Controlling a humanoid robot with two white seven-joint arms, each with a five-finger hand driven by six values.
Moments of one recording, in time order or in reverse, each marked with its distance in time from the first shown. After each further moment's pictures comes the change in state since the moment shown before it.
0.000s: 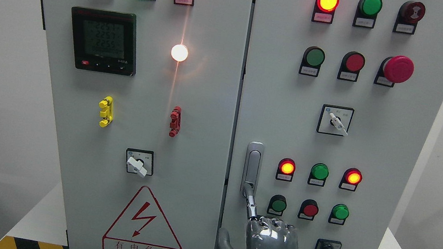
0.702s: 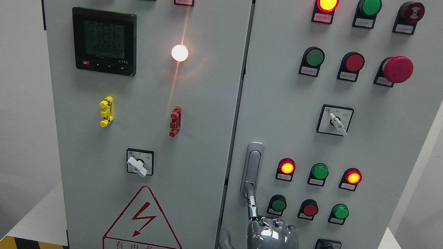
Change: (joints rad) left arm 0.000 0.000 0.000 0.000 0.000 0.000 0.000; right arm -0.002 0.000 -0.001 0.011 0.000 0.006 0.001
